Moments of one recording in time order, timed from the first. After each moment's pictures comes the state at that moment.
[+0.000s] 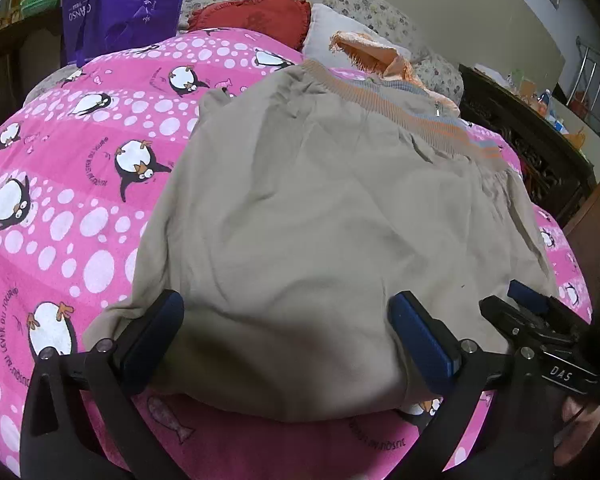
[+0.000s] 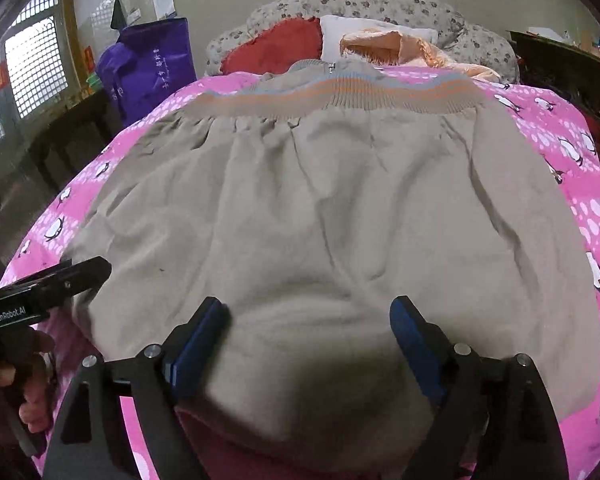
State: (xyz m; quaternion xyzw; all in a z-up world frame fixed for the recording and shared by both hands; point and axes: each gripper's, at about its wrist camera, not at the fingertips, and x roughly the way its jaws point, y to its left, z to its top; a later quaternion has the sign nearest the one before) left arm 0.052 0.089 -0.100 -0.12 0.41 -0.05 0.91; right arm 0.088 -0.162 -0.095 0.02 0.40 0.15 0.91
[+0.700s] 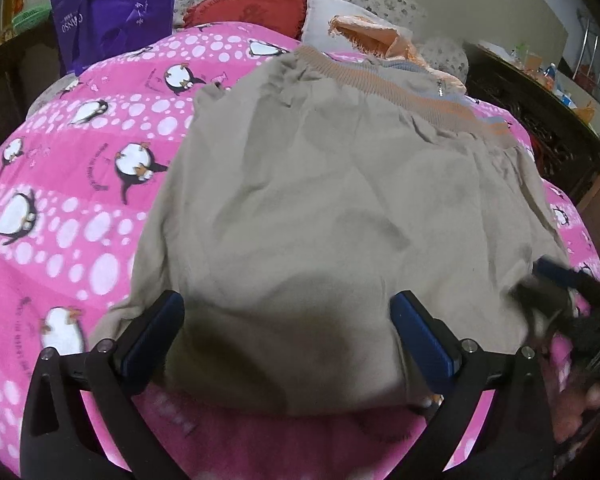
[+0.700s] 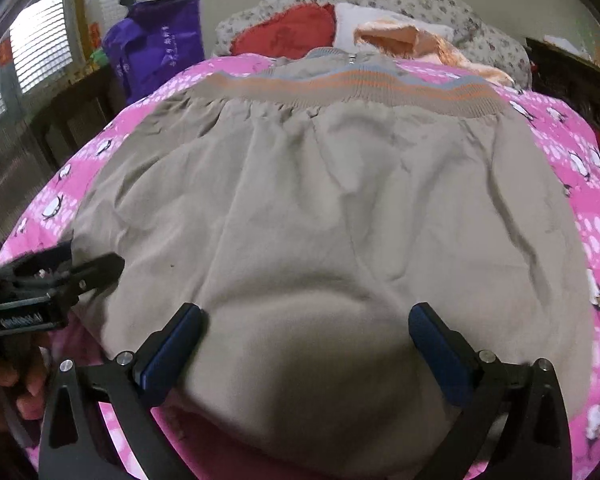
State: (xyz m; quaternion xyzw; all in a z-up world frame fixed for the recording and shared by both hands) left arm 0.047 0.080 -0.093 -0.08 0.43 -0.03 0.90; right arm 0.086 -0.158 -0.069 0.01 0.42 0.15 0.90
